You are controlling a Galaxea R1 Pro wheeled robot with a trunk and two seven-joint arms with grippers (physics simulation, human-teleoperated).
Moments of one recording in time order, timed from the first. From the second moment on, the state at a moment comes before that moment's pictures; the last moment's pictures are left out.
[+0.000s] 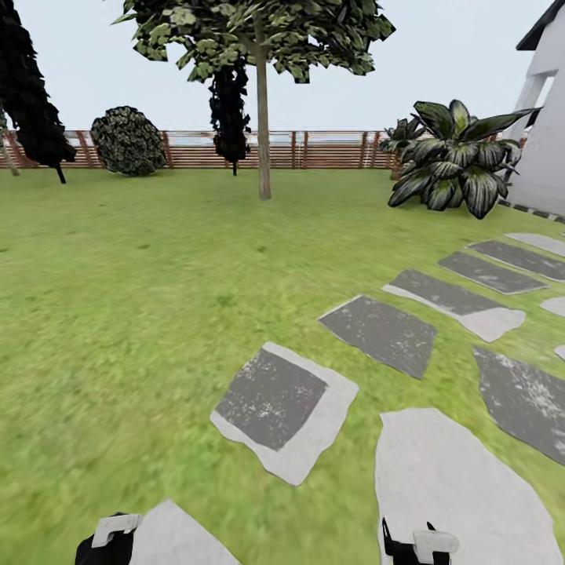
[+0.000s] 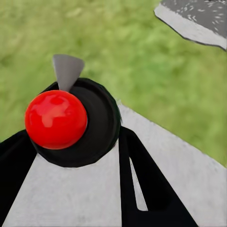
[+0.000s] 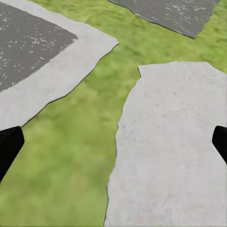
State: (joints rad) left arm -0.33 0.18 0.24 -0.30 -0.07 -0.31 -0.10; right arm -0.27 -0.04 0.00 -0.28 0.01 -0.67 -0.12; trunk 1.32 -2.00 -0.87
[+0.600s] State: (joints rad) left arm -0.33 0.18 0.24 -0.30 -0.07 -0.31 -0.11; right arm -0.27 -0.04 0.00 -0.28 0.01 -0.67 -0.12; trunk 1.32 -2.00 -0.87
